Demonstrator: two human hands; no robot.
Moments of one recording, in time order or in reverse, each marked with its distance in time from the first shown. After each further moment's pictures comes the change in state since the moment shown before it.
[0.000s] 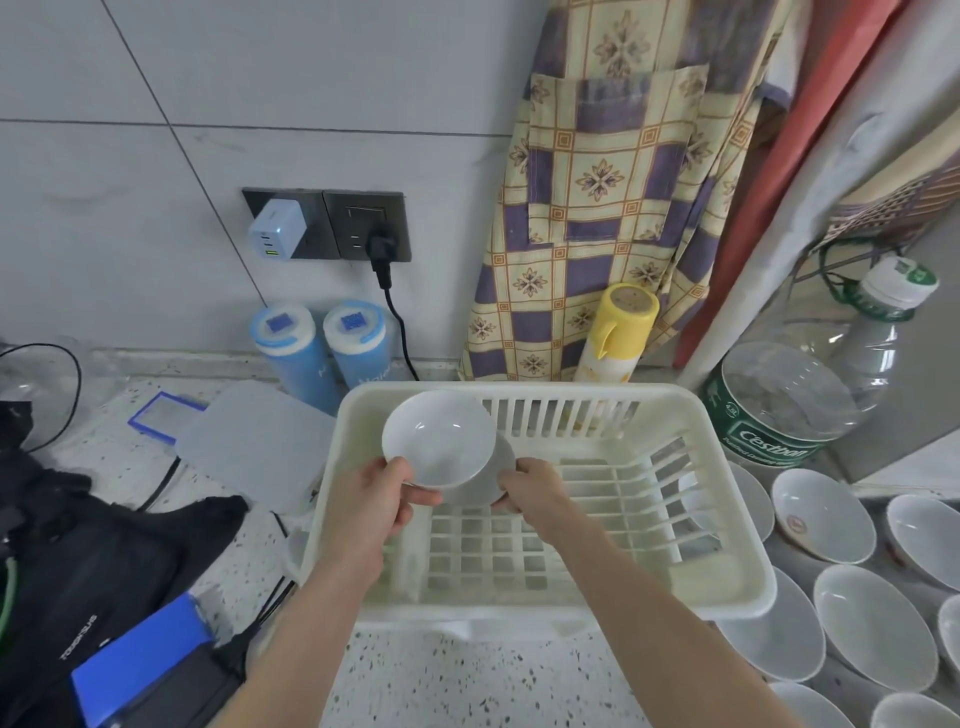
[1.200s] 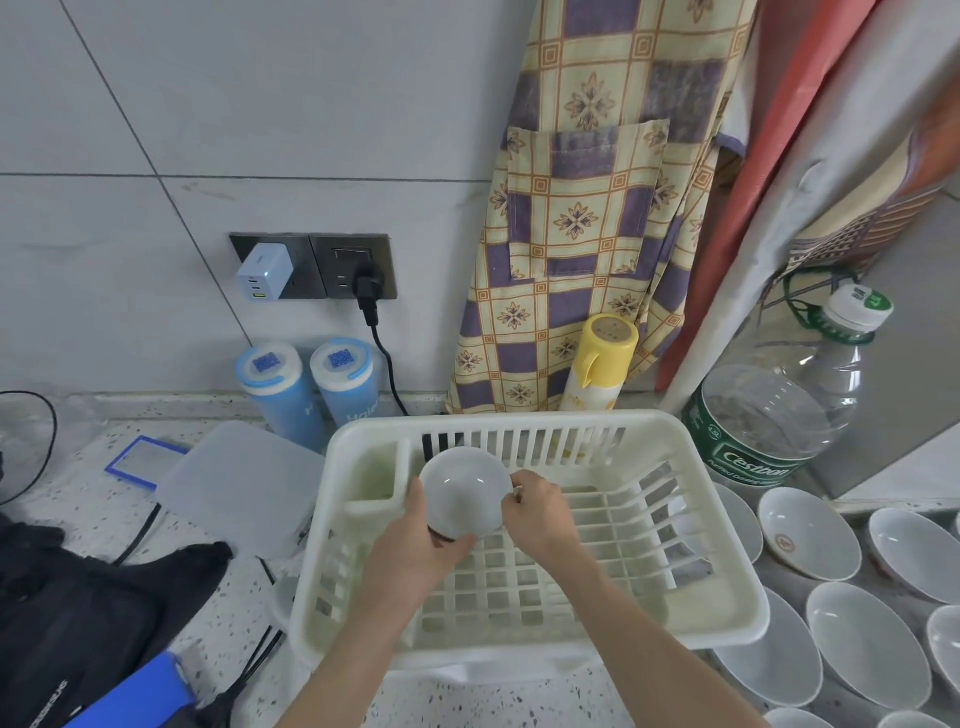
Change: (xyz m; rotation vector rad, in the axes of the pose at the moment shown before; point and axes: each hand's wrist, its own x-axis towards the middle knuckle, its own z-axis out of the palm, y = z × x) left_hand 0.030 -0.041 0.027 0.780 -0.083 0.305; right_hand -0.016 -0.012 -0.007 -0.479 0.207 -0.258
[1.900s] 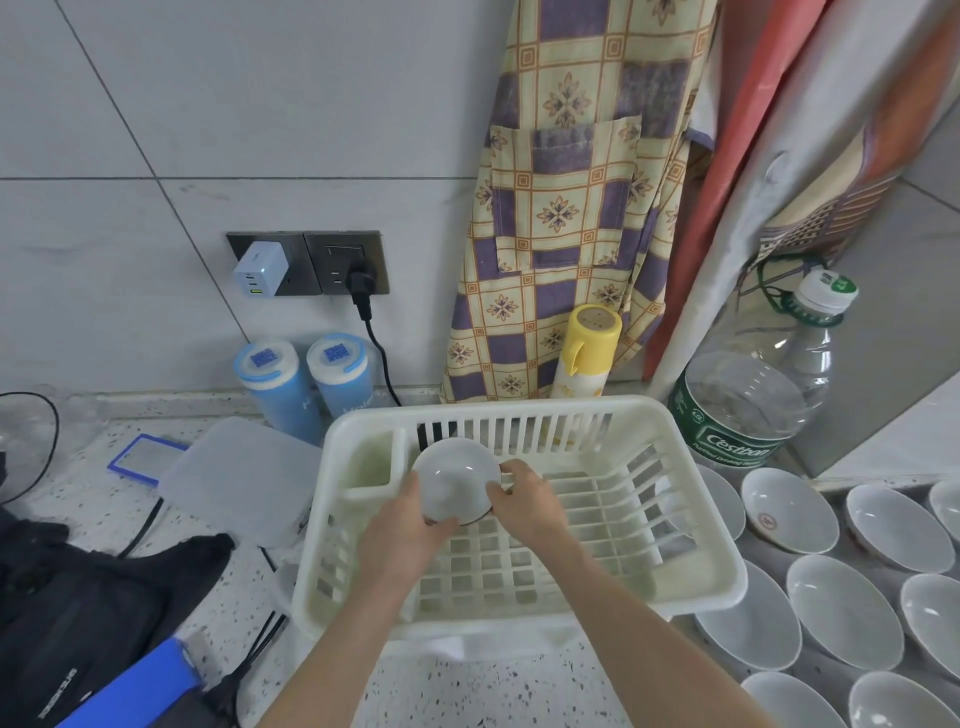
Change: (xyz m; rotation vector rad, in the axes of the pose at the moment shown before) left_hand -0.001 0.005 -0.003 0.111 0.079 -0.017; right_hand -0.007 0.006 0.005 0.038 -0.010 0.024
